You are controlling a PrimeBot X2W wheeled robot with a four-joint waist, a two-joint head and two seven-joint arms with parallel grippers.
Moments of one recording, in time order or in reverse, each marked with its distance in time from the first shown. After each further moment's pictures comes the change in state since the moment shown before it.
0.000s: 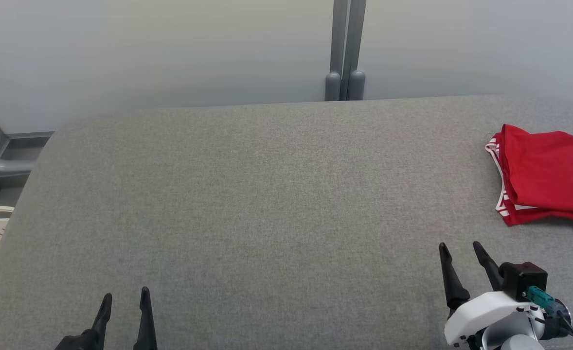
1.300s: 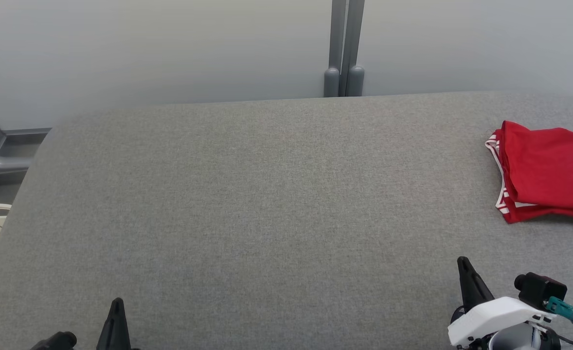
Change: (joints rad) left arm -0.021 -0.013 0.040 0.049 -0.276 -0.004 0.104; right arm 0.027 0.007 0.009 0.015 0.314 0.000 0.054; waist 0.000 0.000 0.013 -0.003
